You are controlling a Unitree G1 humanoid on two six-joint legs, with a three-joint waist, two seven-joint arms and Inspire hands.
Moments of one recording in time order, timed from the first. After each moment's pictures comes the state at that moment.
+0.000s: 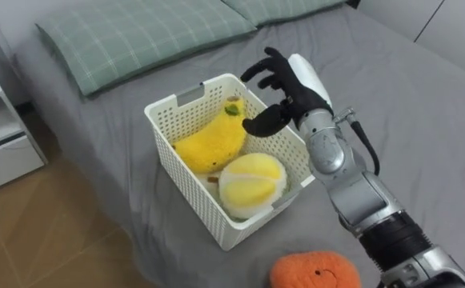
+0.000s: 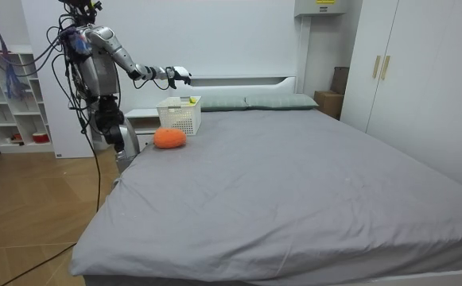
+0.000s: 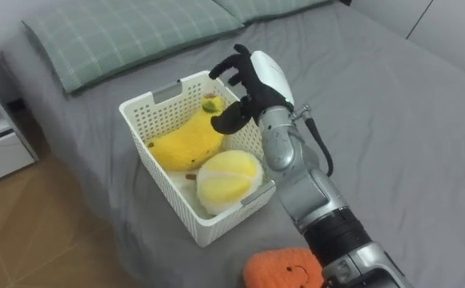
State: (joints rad) left arm 0.15 0.21 0.10 0.92 0.39 0.24 0.15; right arm -0.50 -0.24 0.40 0.35 -0.32 0.20 -0.14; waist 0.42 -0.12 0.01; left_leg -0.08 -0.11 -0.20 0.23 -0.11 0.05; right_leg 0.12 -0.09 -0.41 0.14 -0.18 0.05
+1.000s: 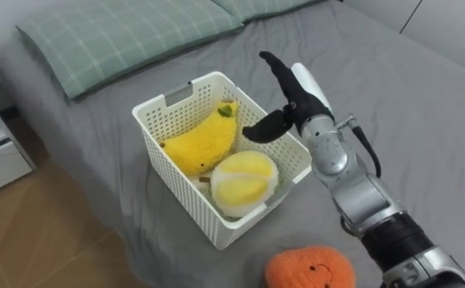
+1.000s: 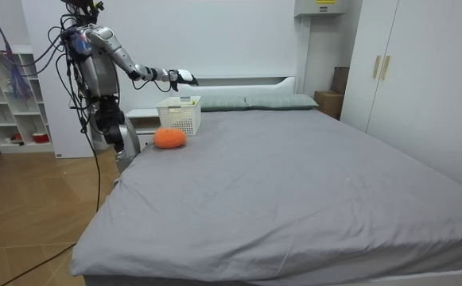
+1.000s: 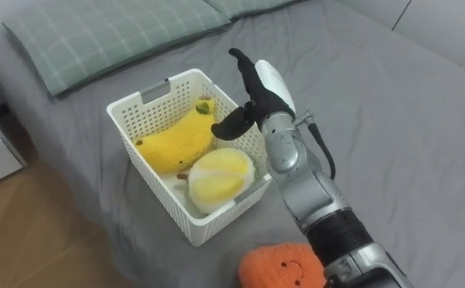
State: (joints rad) left arm 0.17 0.19 0.11 0.92 0.39 0.23 0.14; right arm -0.50 -0.26 0.37 0.40 -0.17 0.17 -0.13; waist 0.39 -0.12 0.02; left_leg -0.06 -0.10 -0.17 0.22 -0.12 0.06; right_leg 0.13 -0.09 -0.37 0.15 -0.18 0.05
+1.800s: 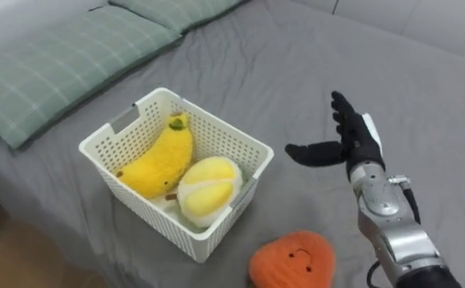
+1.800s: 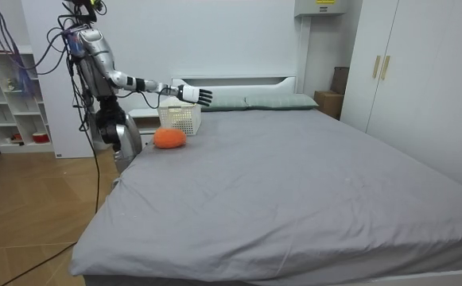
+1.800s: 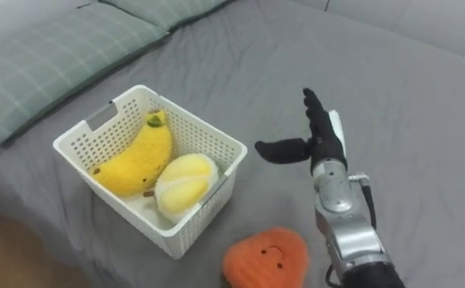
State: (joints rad) left arm 0.23 0.17 0.15 0.96 0.39 0.18 0.19; right arm -0.20 -0.29 0.17 0.41 0.18 0.09 -0.21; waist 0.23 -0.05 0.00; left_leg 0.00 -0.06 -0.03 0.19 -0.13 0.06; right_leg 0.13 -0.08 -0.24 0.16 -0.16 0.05
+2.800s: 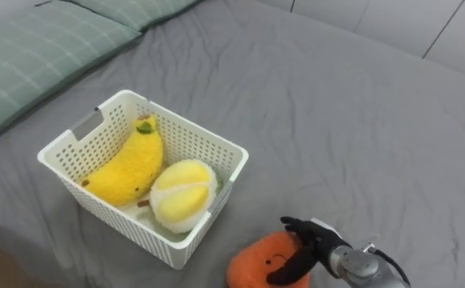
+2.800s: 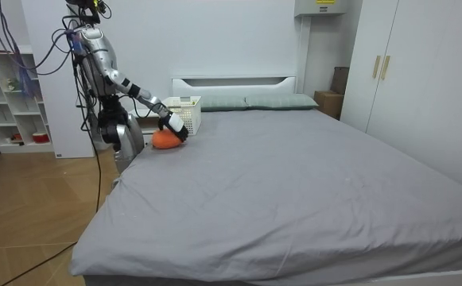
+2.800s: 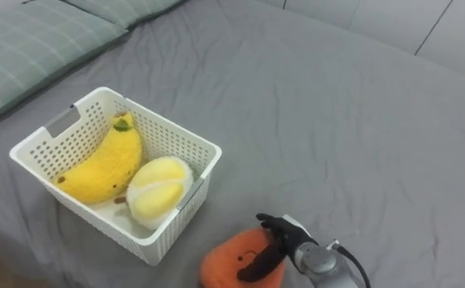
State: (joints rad) left arm 0.26 0.17 0.12 1.00 0.31 0.21 0.16; right arm -0.15 -0.26 0.33 0.75 -0.12 0.17 0.24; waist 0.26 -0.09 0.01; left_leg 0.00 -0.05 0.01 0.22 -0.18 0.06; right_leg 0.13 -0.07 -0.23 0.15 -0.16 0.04
